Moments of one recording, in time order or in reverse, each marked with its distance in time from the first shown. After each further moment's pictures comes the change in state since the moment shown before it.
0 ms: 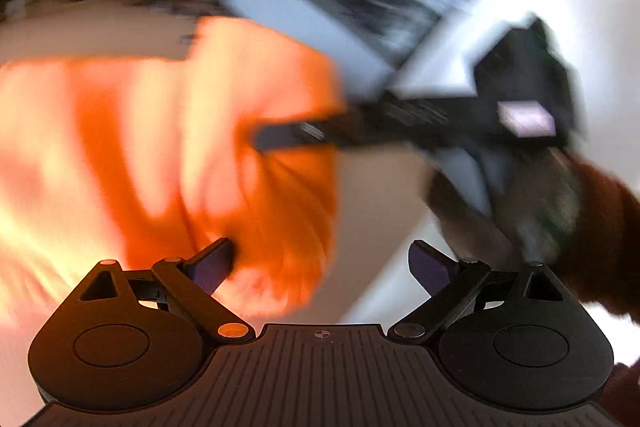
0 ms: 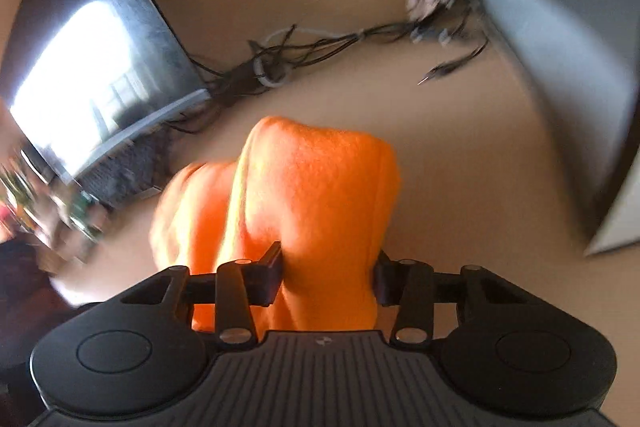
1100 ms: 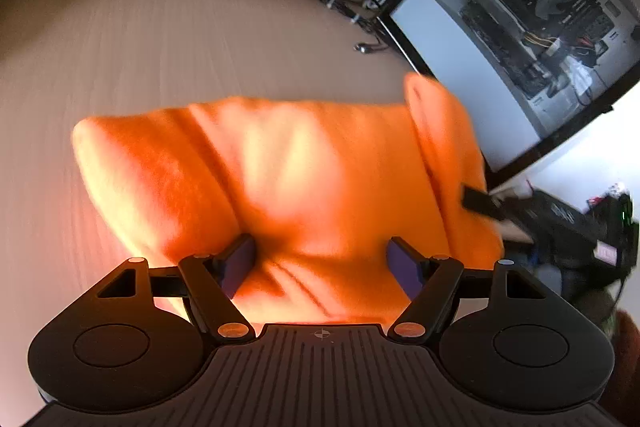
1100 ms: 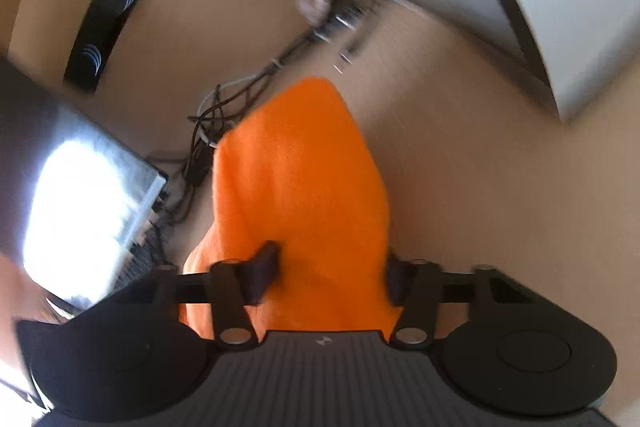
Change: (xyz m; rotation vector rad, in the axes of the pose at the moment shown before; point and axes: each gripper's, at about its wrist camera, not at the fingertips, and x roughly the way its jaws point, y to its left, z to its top) left arm -0.031 0.090 -0.003 -0.398 0.006 0.279; right arm 0.007 -0.048 -0.042 0.369 -0.164 0.066
